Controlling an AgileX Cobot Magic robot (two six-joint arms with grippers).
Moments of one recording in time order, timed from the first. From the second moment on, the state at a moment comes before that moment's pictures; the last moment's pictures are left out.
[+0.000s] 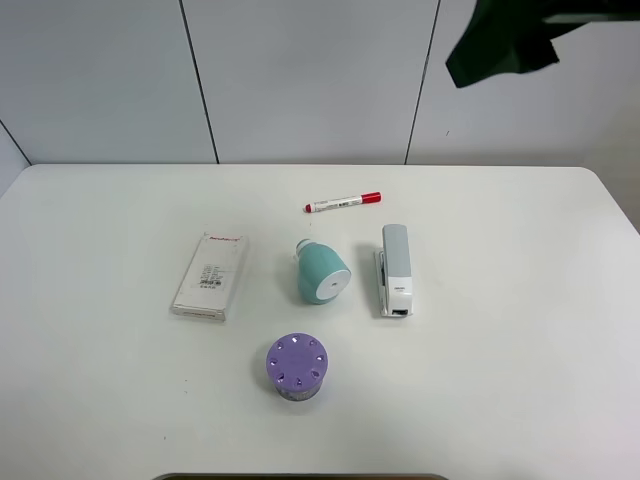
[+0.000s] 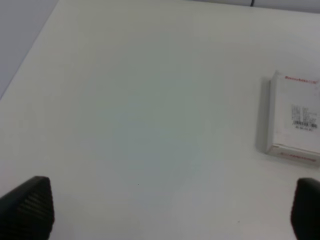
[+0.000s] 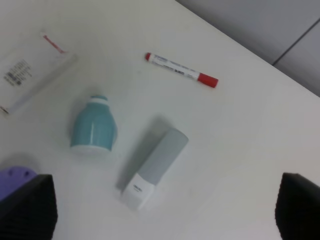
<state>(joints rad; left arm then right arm) -0.01 -0.01 -0.51 0.06 1.06 -0.07 0.63 1.24 -1.53 -0.13 1.22 -0.06</state>
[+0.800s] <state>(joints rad) -0.01 -0.01 -0.51 0.06 1.06 -0.07 0.27 0.55 -0.92 -0.19 1.14 0.05</state>
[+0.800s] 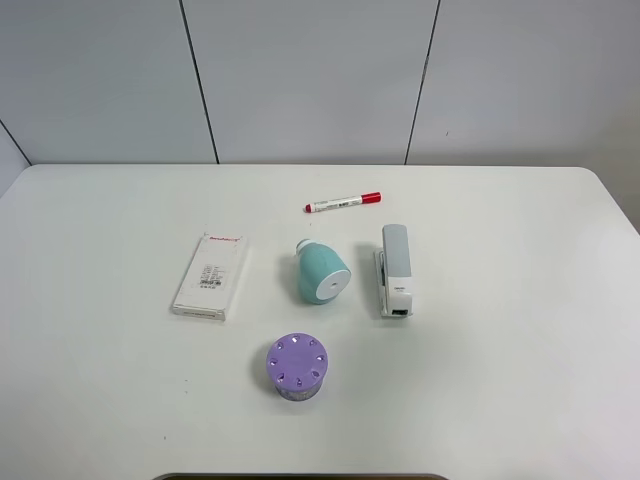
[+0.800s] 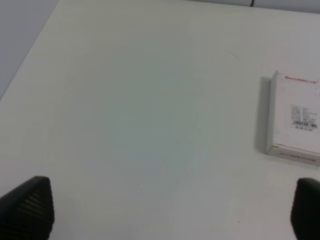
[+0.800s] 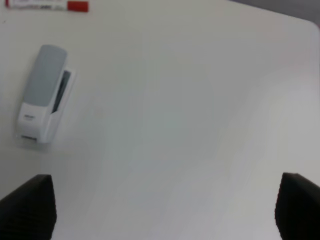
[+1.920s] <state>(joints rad) -0.01 -0.01 -0.51 0.06 1.06 -0.07 0.08 0.00 -0.54 -0.10 1.06 0.06</state>
